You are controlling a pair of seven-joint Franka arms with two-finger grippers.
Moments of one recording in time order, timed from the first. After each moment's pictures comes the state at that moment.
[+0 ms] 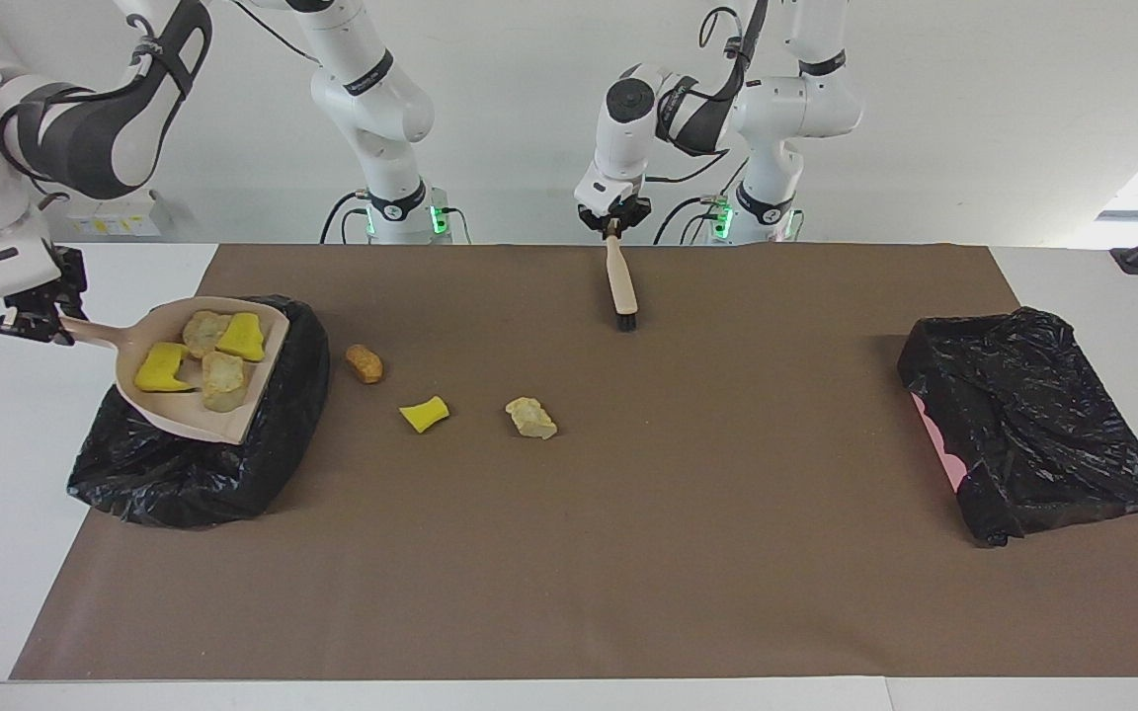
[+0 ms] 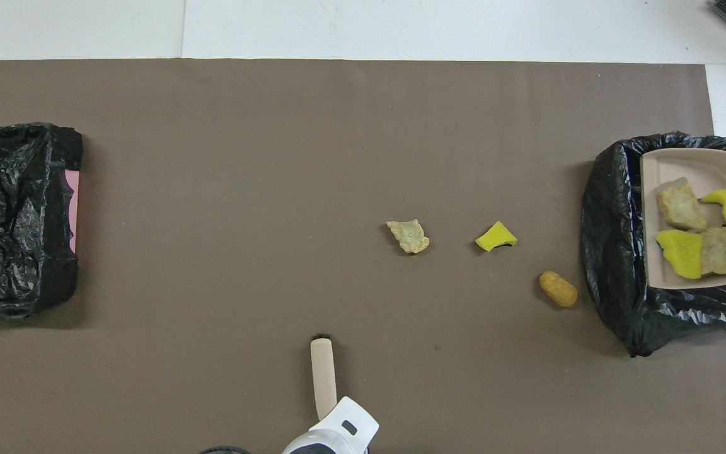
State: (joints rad) left arm -0.08 -0.39 -0.96 -2.52 -0.58 2.06 -0.65; right arm -0.53 0.18 0.13 -1.59 -0.32 1.82 -1.81
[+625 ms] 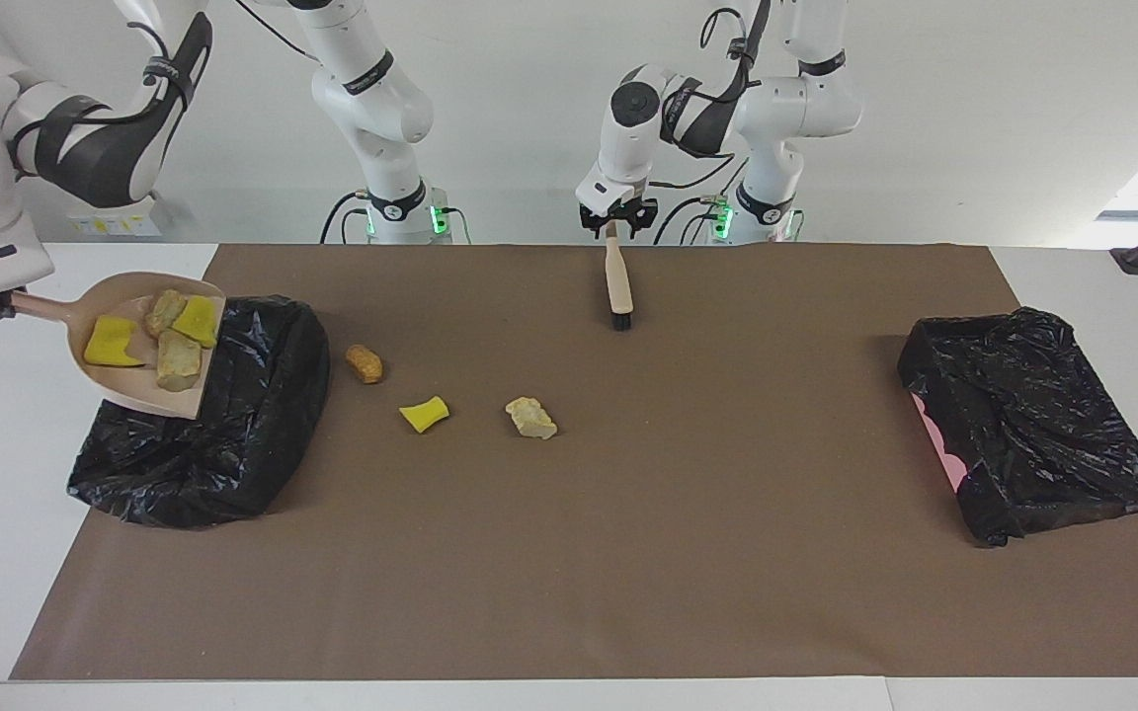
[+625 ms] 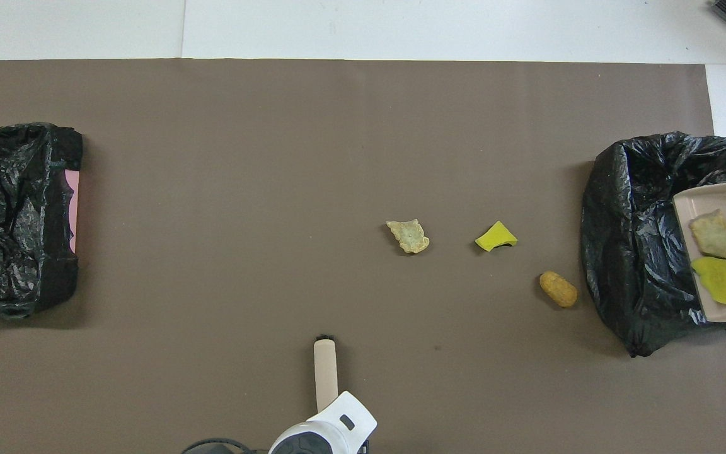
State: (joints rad) left arm -0.05 -0.39 -0.94 -2.51 -0.58 2.05 -0.53; right arm -0.50 0.17 0.14 -1.63 -0.60 1.83 -1.85
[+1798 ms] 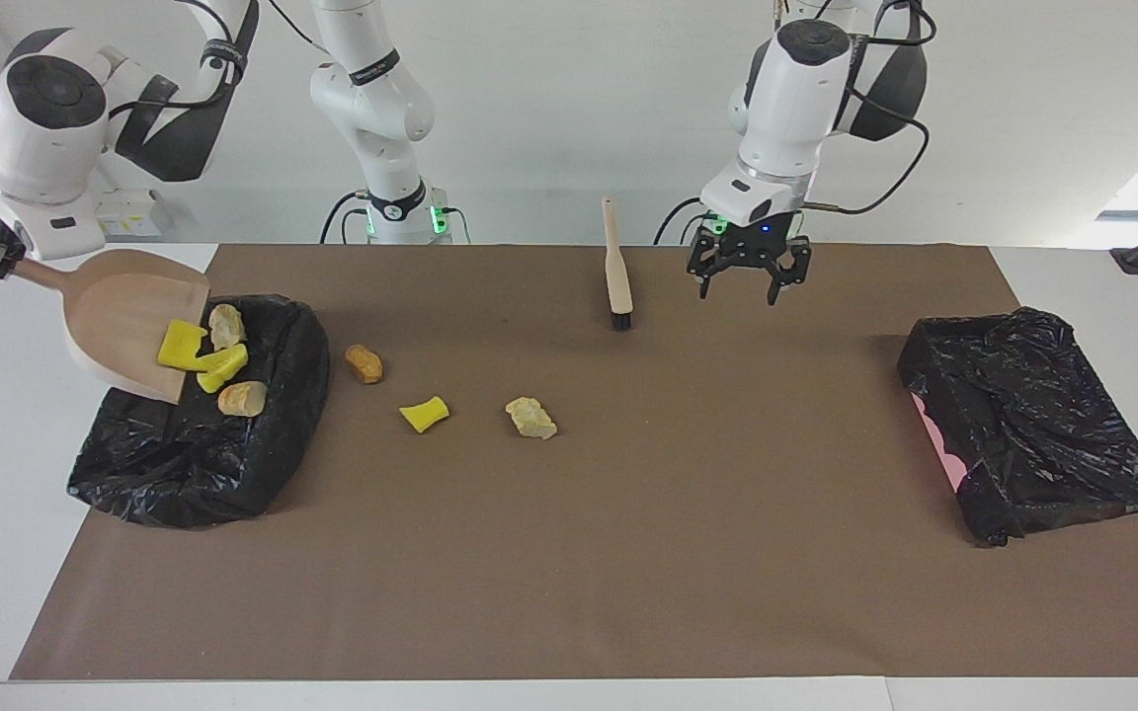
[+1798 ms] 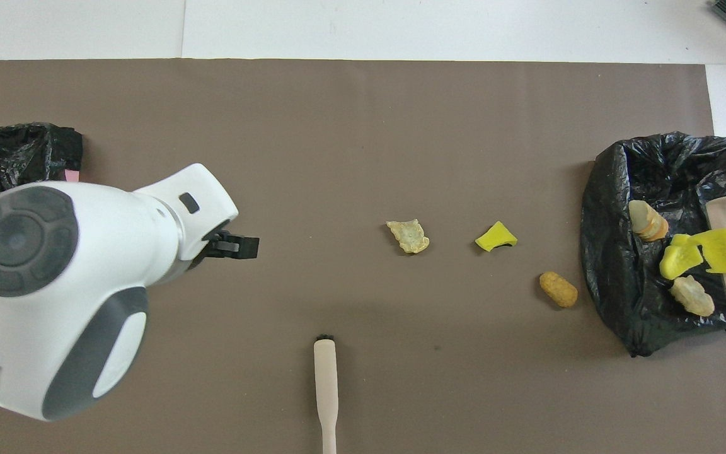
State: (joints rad) left arm -0.06 -0.10 -0.34 -1.90 -0.02 1.95 -0.19; right arm -0.50 -0.03 0.14 -1.83 -0.82 1.91 -1.67
